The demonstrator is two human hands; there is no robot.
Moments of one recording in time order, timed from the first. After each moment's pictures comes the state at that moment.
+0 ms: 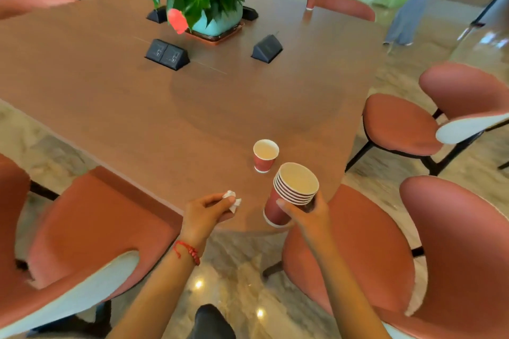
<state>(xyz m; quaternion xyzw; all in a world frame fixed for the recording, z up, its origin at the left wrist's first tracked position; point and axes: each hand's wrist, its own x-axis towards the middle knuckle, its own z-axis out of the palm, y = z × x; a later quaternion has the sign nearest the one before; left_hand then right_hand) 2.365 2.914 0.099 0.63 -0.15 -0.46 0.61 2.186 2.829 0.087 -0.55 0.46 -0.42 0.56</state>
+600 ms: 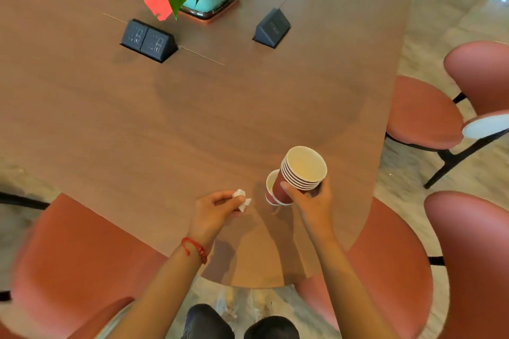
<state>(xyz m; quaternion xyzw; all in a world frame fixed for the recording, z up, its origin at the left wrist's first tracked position) 2.442 2.782 0.072 0.67 -0.15 -0.50 0.54 2.278 2.698 0.066 -0.51 0.50 -0.44 0.54</state>
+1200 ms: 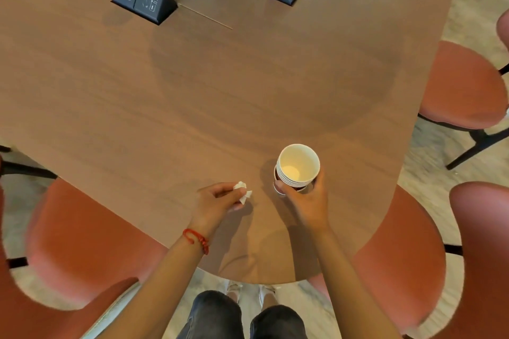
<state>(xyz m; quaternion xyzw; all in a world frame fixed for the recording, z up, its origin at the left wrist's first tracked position) 2.452 2.767 0.037 0.67 -0.09 -0.52 0.52 2.287 2.681 0.005 -0.55 0.54 -0.36 0.53</state>
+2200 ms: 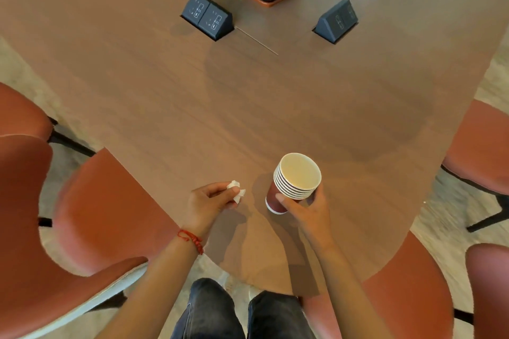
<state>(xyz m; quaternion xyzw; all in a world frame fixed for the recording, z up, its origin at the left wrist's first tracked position) 2.475 2.811 0.059 0.66 -0.06 -0.43 0.61 2.309 2.694 0.041 -0.59 0.43 -0.29 0.63</state>
